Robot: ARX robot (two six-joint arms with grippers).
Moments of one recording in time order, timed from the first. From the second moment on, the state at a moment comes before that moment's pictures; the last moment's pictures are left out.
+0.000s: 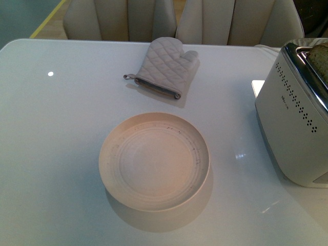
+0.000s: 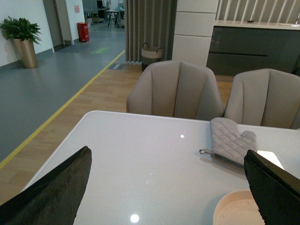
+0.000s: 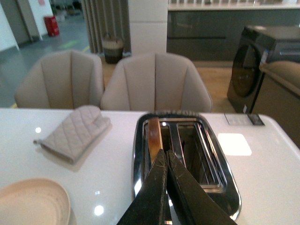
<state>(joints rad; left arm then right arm) 0.00 0.00 0.01 0.00 0.00 -0.01 0.00 0.12 0.02 0.10 0.00 -0.01</state>
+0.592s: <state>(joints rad) 0.00 0.00 0.01 0.00 0.00 -0.01 0.00 0.01 0.02 0.00 0.00 -0.01</state>
